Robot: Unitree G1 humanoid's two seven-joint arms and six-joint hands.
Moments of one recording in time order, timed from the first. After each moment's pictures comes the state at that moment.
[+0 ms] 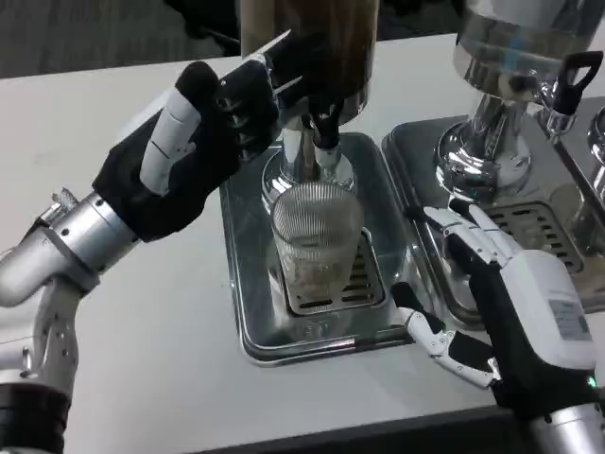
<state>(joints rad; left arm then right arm) -0.50 0.31 0.14 0.54 -0.42 -0.28 -0.98 0.19 -0.28 0.20 -0.02 -0.72 -0.35 -0.38</state>
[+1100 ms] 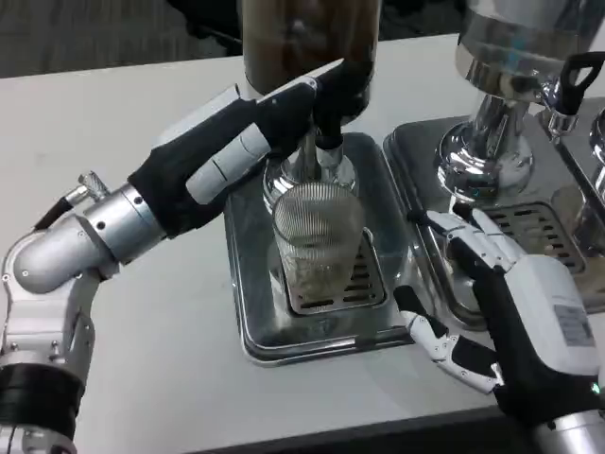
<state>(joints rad) -0.56 0.32 0.05 0.64 -0.22 -0.49 -0.94 0.22 -0.28 0.20 -0.04 -0.71 -0.35 -0.38</state>
